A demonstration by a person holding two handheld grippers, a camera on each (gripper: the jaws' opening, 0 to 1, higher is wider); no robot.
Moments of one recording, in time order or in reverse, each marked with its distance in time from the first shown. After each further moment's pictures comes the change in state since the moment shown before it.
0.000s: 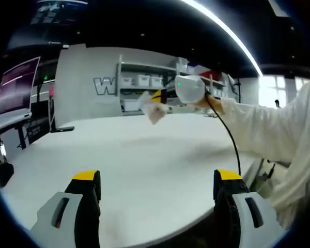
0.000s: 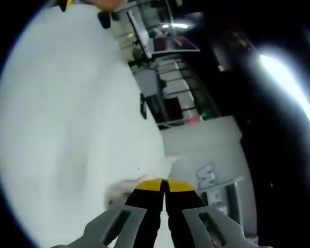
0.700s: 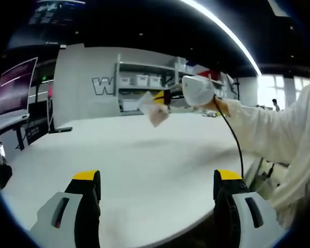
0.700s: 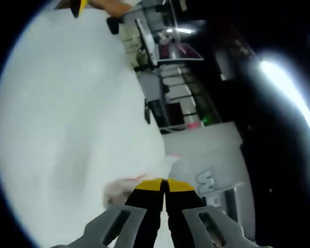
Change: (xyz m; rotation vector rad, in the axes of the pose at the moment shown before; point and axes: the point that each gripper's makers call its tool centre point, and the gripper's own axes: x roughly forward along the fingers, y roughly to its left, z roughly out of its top) left arm 0.007 -0.003 0.003 0.005 0.004 -0.010; right arm -0.018 0.009 0.007 -0.033 -0.040 0.009
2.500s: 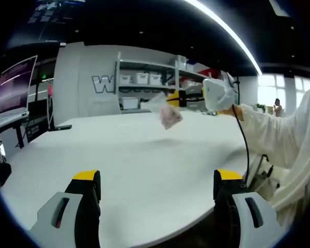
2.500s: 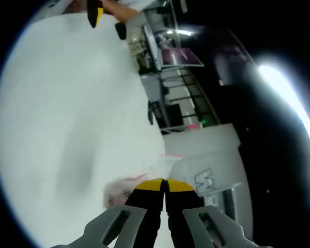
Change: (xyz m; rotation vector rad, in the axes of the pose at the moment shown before) left arm 0.002 -0.001 -0.008 -0.004 0.016 0.003; right arm -0.050 0.024 -0.001 -0.017 -0.007 -0.013
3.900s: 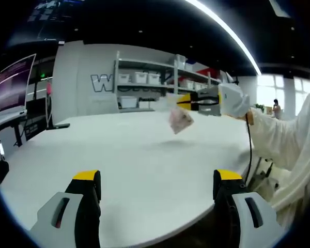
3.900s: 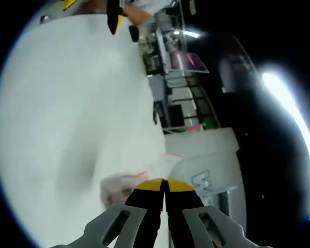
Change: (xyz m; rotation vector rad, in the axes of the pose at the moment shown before) left arm 0.002 -0.008 0.000 -0.006 0.006 -0.014; right arm -0.042 0.015 0.004 -0.064 0.003 0.002
